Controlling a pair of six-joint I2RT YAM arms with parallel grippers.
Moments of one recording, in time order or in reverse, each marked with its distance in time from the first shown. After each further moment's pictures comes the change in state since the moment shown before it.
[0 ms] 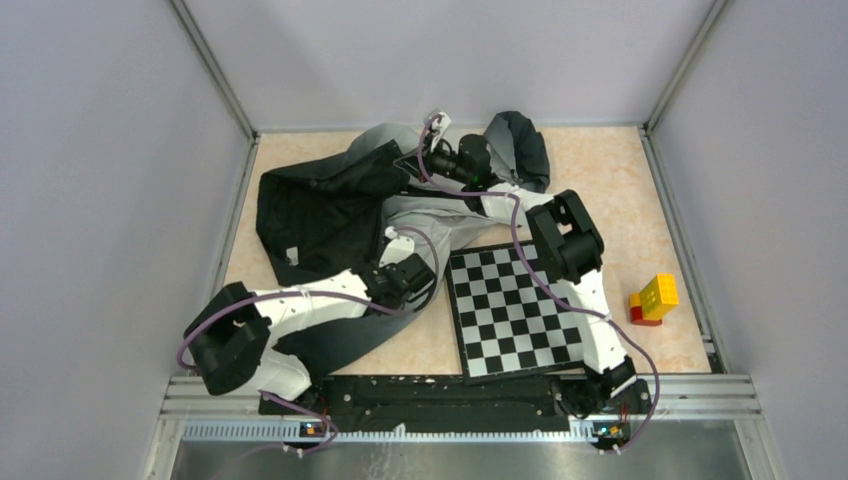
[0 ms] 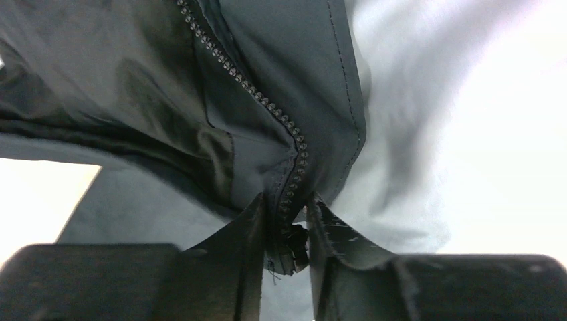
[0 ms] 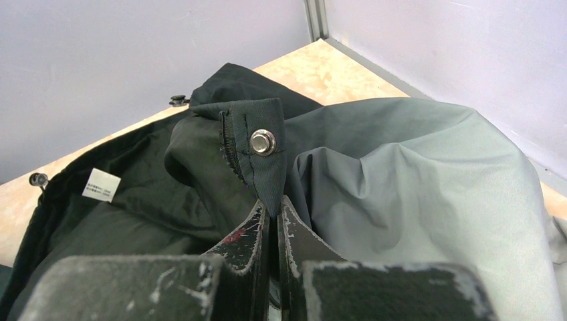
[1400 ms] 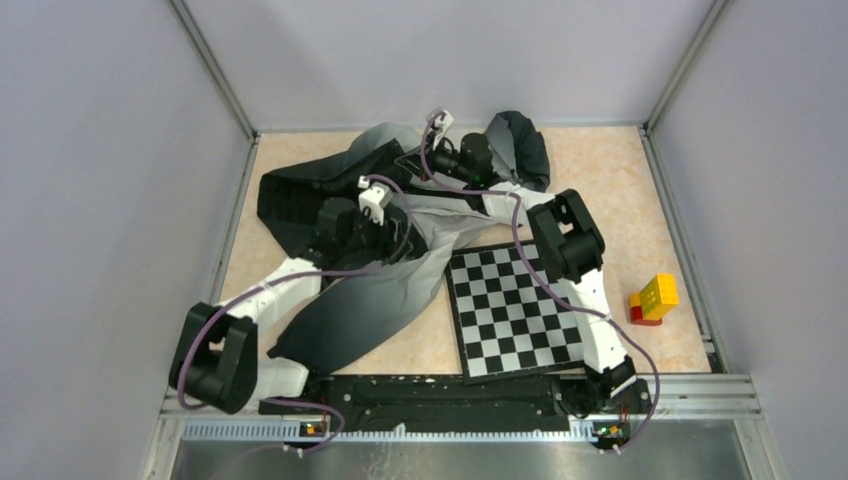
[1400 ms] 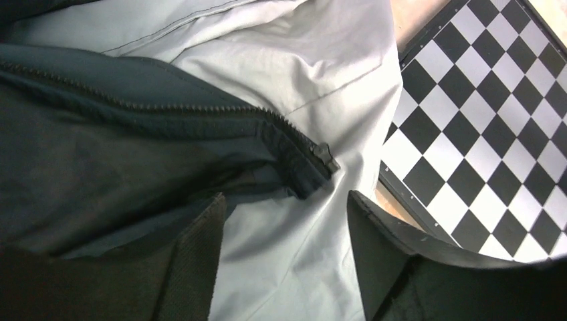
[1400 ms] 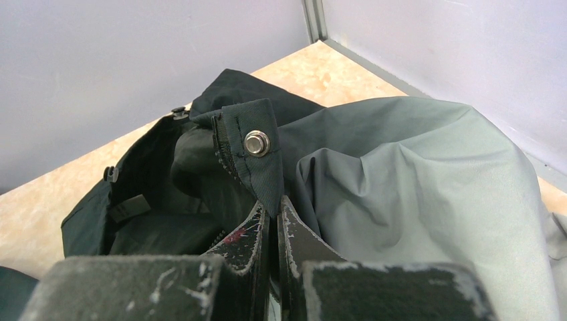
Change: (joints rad) left arm 0.562 -0.084 -0.080 0.687 1.024 0.553; right arm -0.010 0.000 0.000 0.005 -0.003 0.027
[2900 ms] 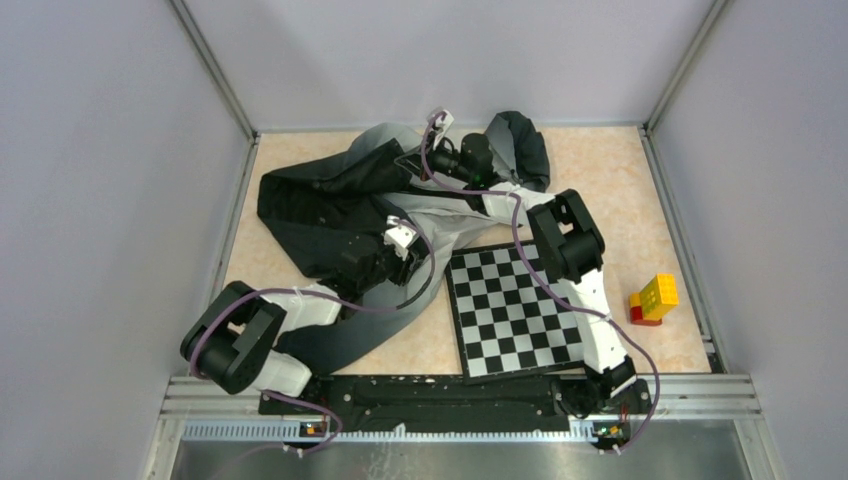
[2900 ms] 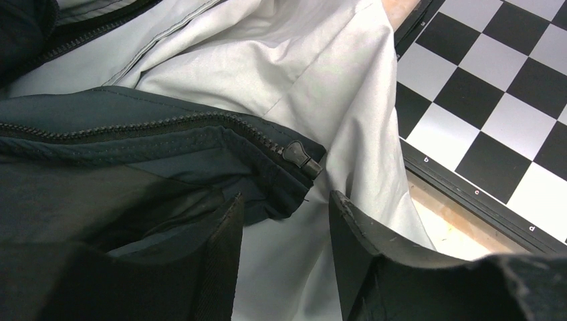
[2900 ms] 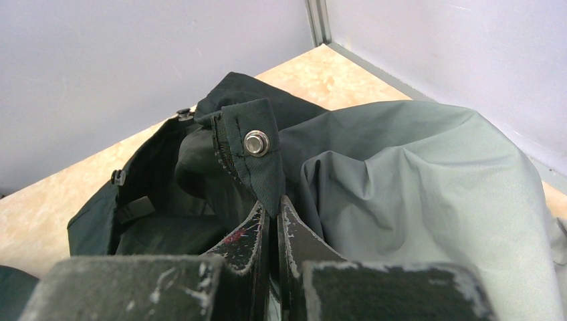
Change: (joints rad) left arm -0.203 0.090 -0.303 0.573 -0.229 0.214; right arm 0.000 0.000 0.000 0.017 -0.008 0.014
